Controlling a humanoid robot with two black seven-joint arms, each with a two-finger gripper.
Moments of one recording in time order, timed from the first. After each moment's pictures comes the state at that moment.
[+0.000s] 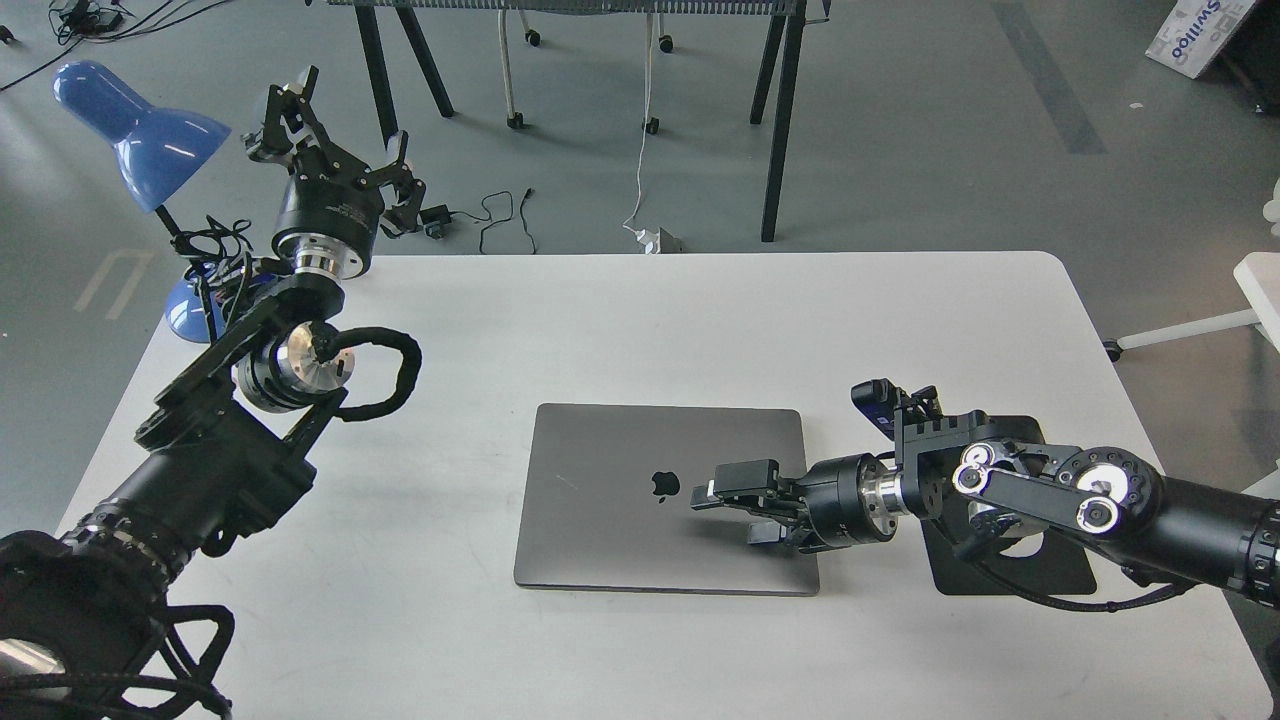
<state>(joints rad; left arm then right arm) -0.73 0.14 -1.01 -0.73 0.19 -0.14 -0.49 0.89 -0.38 -0.02 1.03 -0.76 0.49 0.15</state>
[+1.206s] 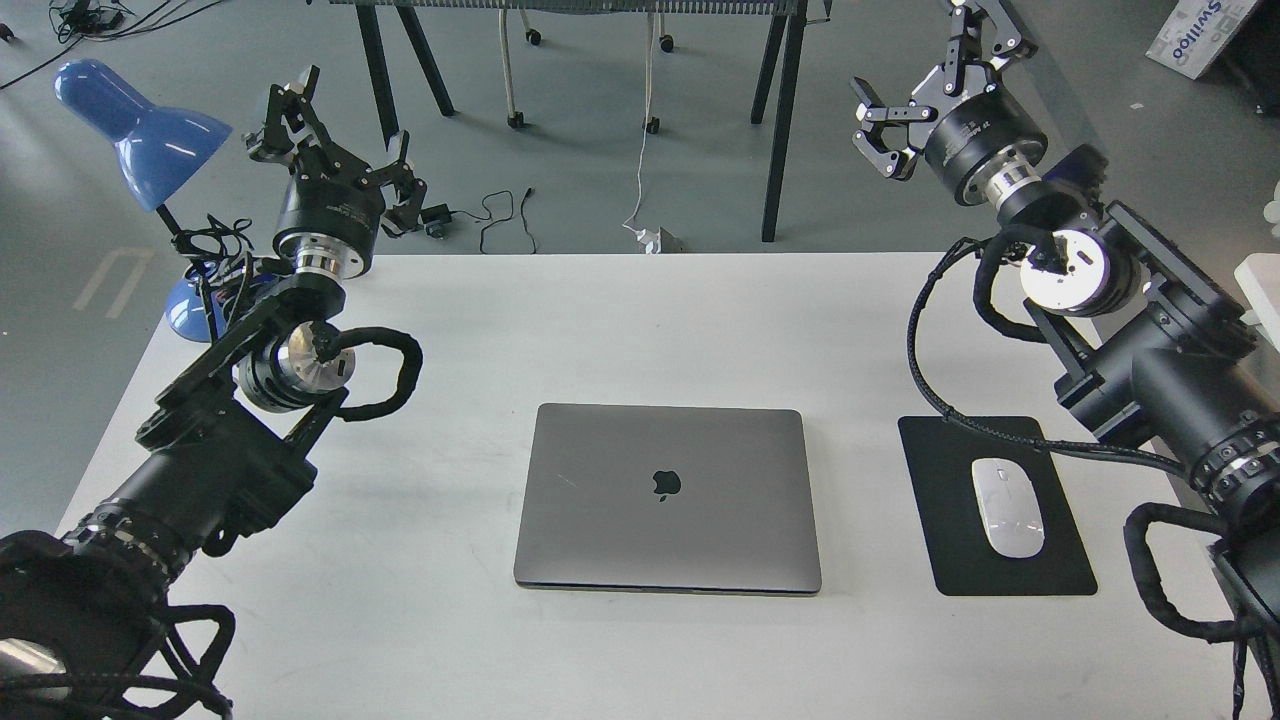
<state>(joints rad) -0.73 0.14 -1.01 -0.73 0.19 -0.14 -0.49 0.88 -0.22 0.93 0.65 -0.10 0.37 0.18</state>
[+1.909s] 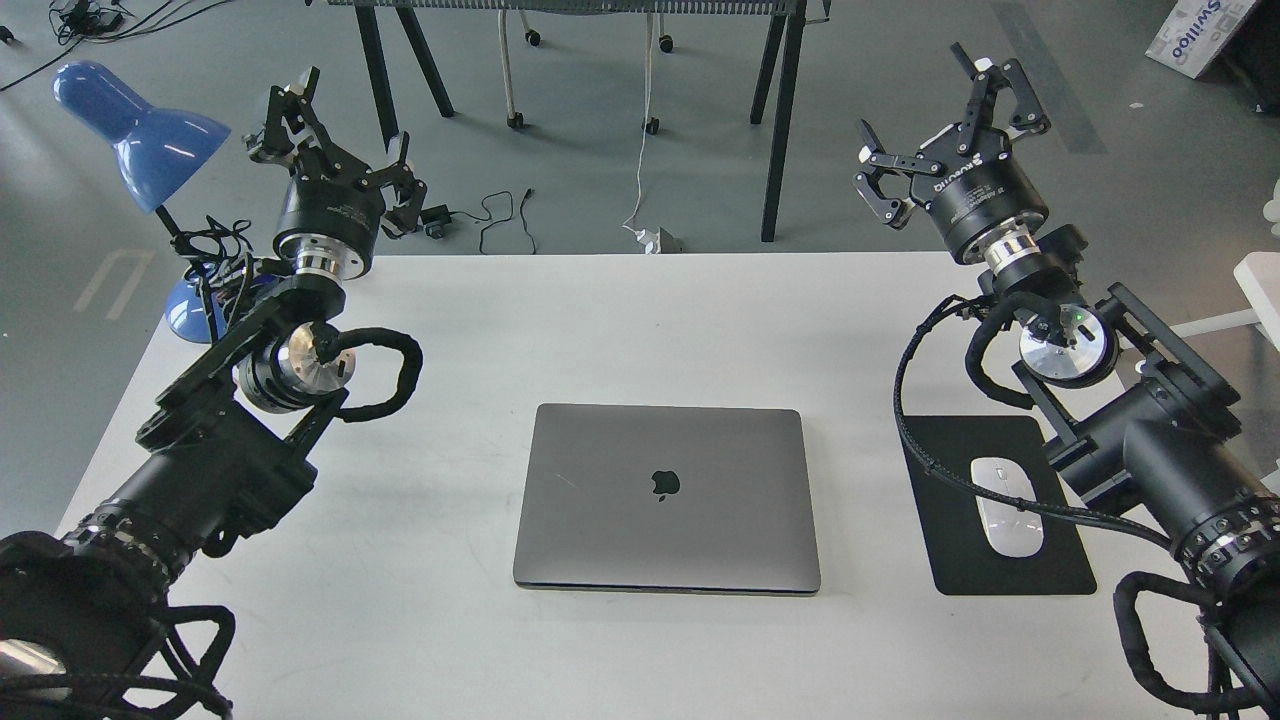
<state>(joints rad) -0.72 0.14 -1.01 -0.73 0.19 -0.14 -0.49 0.75 -0.19 1.02 0.74 -0.08 0.44 0.19</state>
